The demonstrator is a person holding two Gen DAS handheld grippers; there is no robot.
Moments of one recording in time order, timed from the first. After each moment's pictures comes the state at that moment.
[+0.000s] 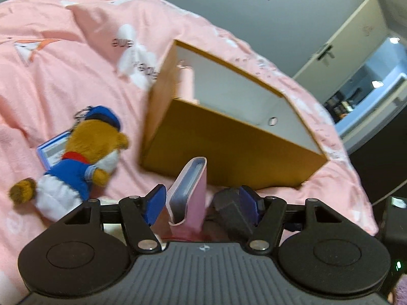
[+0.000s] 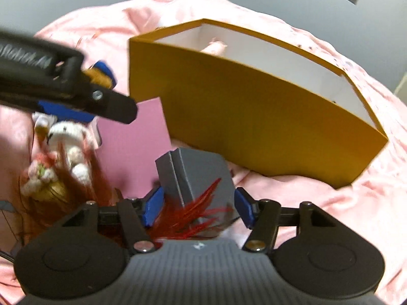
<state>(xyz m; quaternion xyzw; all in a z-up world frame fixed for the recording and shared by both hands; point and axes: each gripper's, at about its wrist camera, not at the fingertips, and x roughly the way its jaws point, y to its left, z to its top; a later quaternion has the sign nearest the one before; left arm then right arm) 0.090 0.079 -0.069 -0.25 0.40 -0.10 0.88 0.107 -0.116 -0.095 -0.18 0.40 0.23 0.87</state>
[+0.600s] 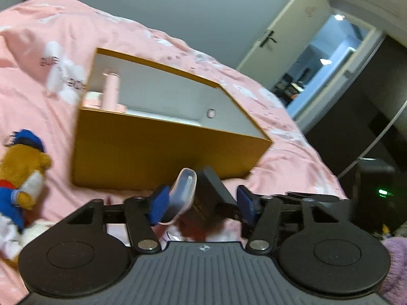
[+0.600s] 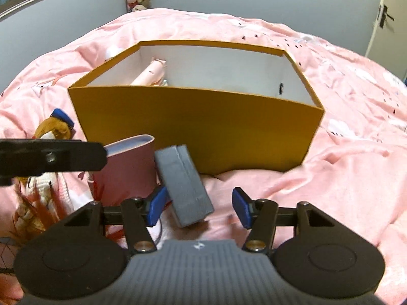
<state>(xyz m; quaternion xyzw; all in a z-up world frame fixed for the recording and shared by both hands) 0.093 0.035 -0.063 -0.21 0.37 -0.22 0.88 0.133 -0.169 -0.079 -0.09 0.41 0.16 0.89</state>
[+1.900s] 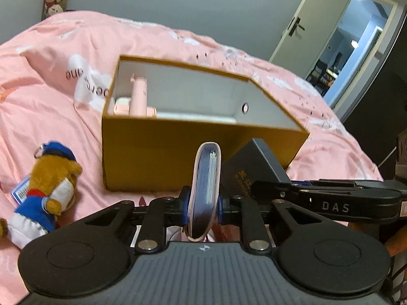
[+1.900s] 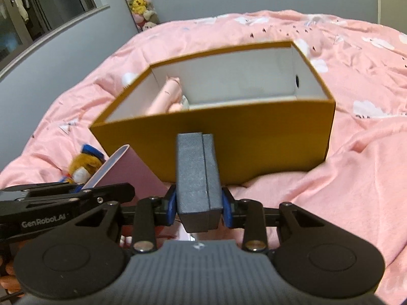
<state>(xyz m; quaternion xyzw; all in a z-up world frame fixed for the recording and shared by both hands) 0.095 0.022 -0.051 -0.14 0.38 -0.13 0.91 0.138 -0.195 -0.057 0.04 0.41 0.23 0.88</state>
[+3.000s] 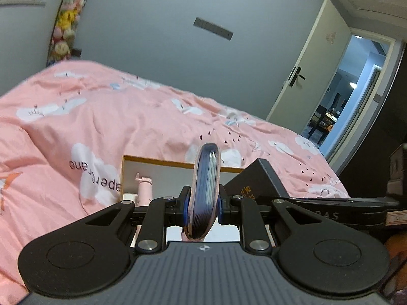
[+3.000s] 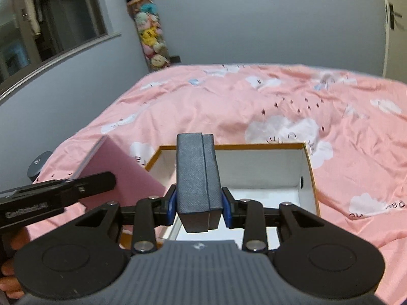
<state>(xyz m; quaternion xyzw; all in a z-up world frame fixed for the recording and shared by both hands) 0.170 0.055 0.029 -0.17 0.29 -0.12 0.93 0.218 -0.169 0.038 0.02 0.35 0.24 0.90</state>
